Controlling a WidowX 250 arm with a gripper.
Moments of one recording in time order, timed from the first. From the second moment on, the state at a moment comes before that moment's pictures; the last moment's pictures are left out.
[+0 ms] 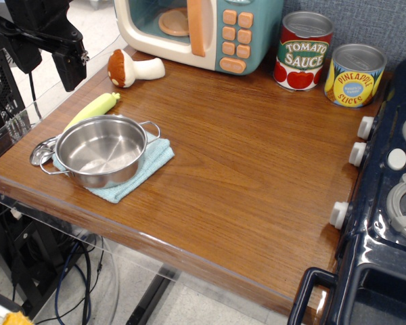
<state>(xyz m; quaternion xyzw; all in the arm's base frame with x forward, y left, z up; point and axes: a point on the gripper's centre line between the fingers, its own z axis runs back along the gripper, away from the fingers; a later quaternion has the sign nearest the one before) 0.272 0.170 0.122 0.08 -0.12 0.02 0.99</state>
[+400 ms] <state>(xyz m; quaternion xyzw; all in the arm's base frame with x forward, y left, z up) 0.272 0.168 0.112 0.07 -0.11 0.01 0.99</state>
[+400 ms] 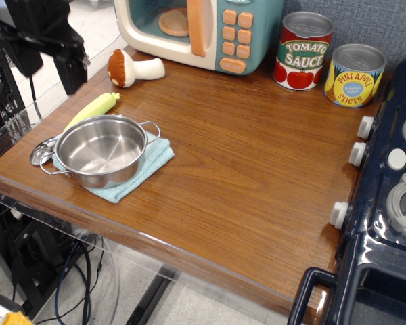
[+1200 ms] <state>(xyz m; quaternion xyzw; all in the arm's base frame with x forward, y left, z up) 0.260 0.191 0.062 -0.01 -0.07 -0.03 1.00</state>
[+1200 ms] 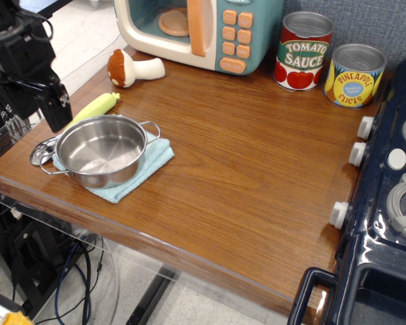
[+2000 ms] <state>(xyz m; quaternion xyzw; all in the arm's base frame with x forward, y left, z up) 0.272 0.171 0.024 0.05 -0.03 -0.03 1.00</state>
